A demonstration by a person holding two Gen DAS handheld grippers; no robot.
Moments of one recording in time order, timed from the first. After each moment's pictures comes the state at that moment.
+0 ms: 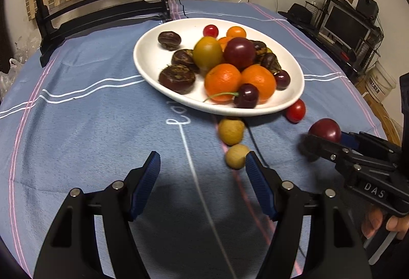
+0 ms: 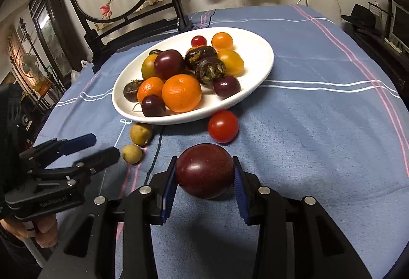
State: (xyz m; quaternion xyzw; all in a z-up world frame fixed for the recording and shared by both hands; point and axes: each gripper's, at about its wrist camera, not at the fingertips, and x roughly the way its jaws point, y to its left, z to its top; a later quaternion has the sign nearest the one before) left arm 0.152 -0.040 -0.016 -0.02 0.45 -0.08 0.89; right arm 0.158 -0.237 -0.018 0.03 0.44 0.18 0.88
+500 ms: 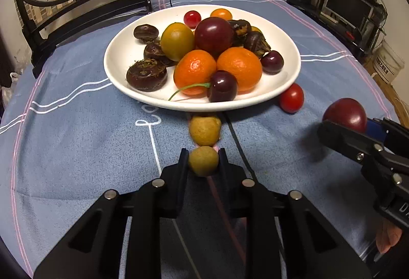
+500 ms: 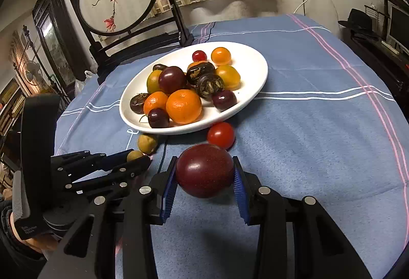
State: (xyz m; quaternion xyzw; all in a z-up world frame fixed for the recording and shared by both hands) left arm 0.163 -0.081 -0.030 0.04 0.47 -0.07 0.88; right arm 0.149 -0.244 -0.010 0.04 0.42 0.19 0.89
